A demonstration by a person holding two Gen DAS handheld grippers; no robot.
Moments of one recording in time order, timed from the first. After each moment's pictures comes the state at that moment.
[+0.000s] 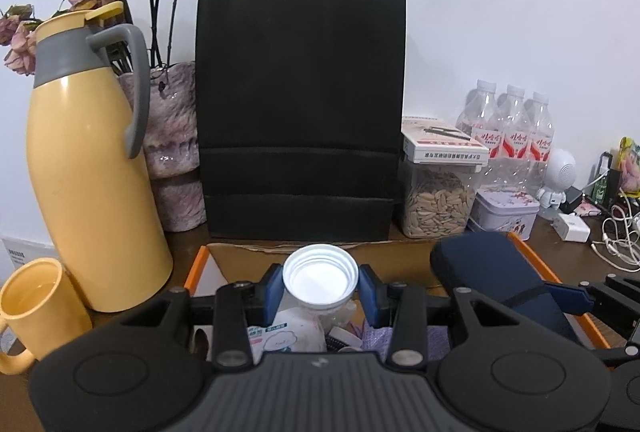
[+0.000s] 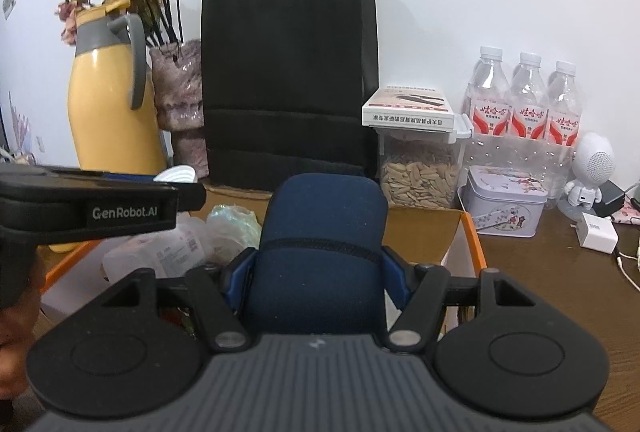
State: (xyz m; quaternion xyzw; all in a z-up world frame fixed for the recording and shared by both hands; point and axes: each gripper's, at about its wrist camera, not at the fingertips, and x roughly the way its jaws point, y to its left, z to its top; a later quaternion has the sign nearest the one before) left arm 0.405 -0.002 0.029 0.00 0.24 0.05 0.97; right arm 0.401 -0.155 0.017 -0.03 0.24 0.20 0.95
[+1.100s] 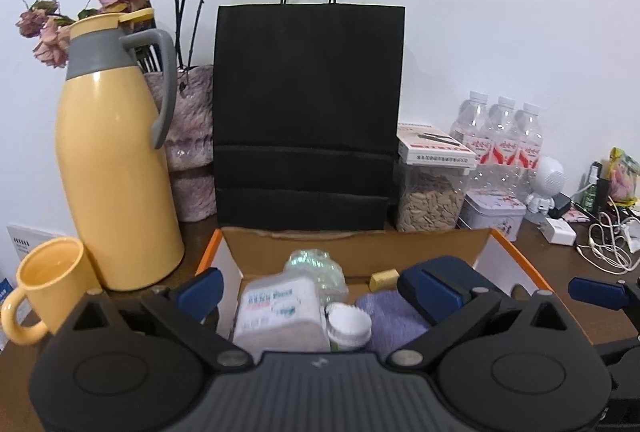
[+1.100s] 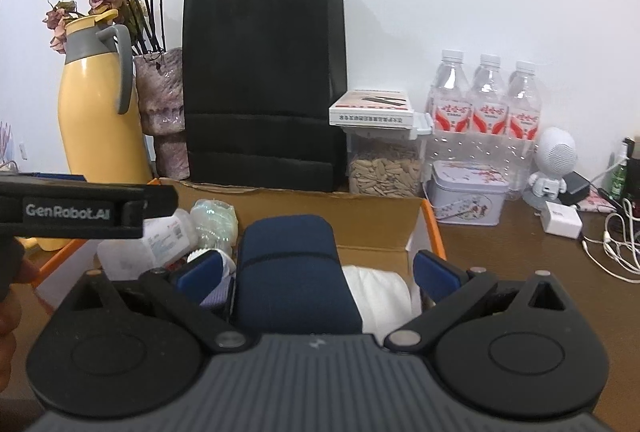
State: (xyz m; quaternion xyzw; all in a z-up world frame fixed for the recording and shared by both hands) left arm 0.357 -0.002 0.037 -0.02 0.23 0.05 0.97; right arm 0.361 -0.181 0.019 -0.02 0.22 0.16 0.96
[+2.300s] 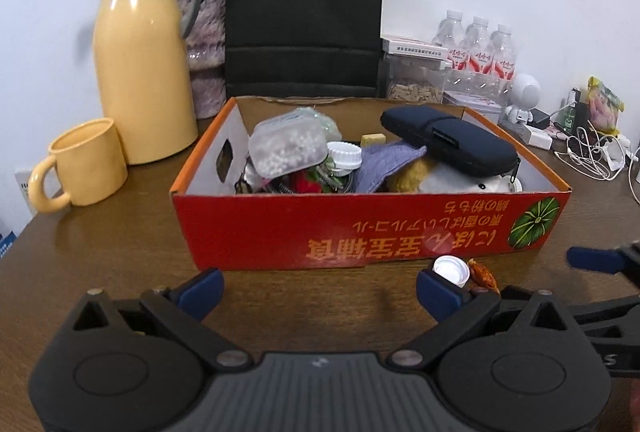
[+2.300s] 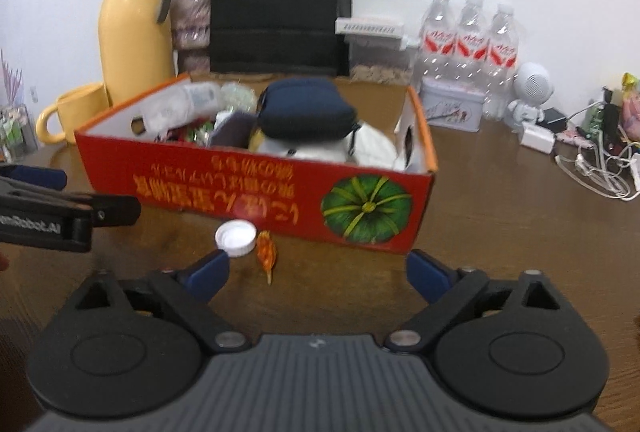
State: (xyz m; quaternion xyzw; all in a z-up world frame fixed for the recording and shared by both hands) left arm 0.253 -0.012 -0.027 -0.02 0.31 0.04 0.95; right arm 0.269 -0.200 -0.036 -0.06 0.30 0.17 0.94
